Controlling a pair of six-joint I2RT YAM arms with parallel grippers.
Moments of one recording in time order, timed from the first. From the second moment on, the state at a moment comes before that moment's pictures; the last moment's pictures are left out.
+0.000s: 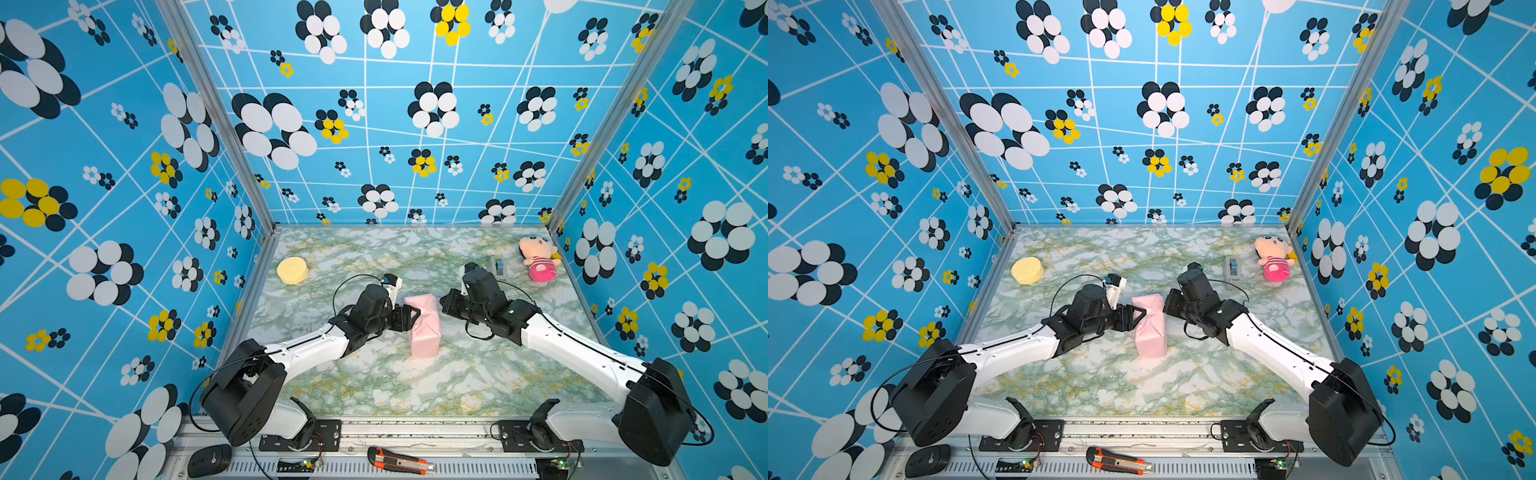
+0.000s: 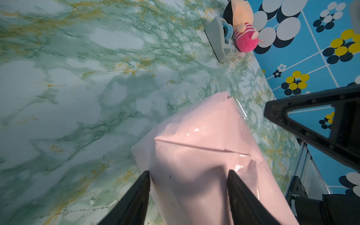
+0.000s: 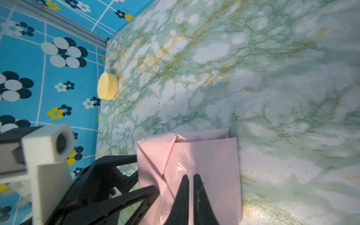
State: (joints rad) left arm -0.68 1.42 0.70 0.15 0.24 -0.55; right arm 0.65 1.28 0.91 -0.32 -0.02 0.81
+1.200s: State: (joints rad) left arm -0.69 1.43 0.70 0.15 0.24 -0.55; right arm 0.56 1.32 0.93 -0.38 -0.29 0.73
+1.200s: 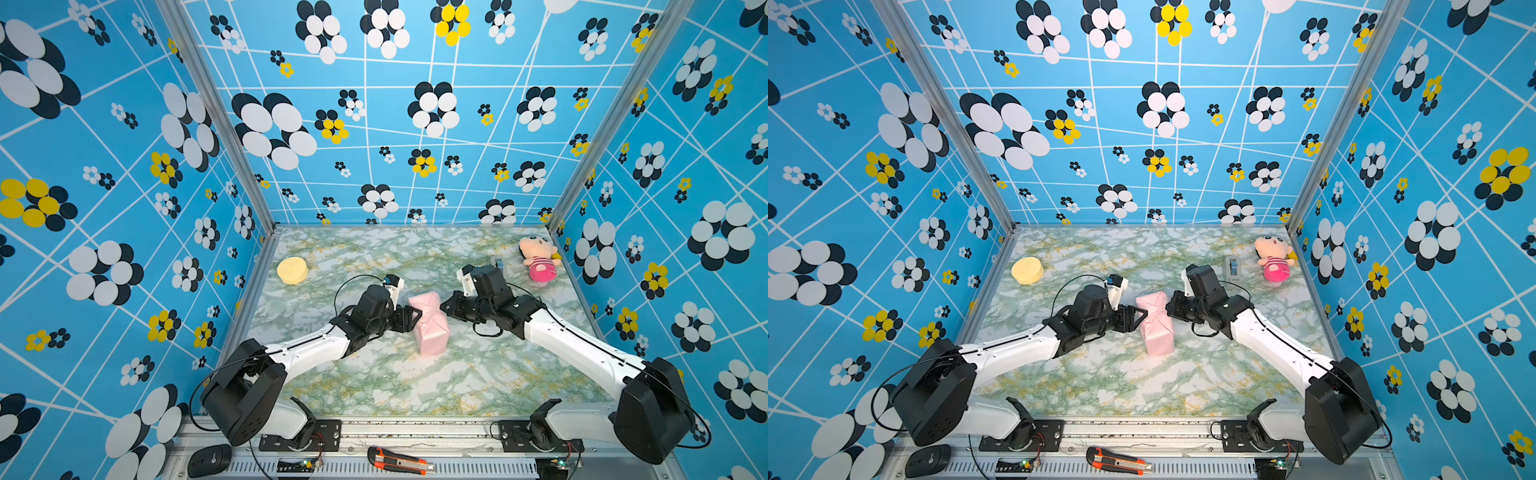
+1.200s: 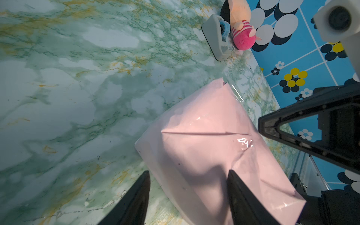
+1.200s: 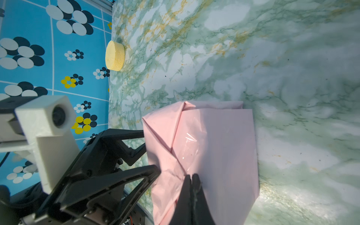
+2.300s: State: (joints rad) left arm -0.69 1.40 0.73 0.08 0.22 -0.53; right arm 0.42 1.37 0.97 -0.42 -0.32 0.67
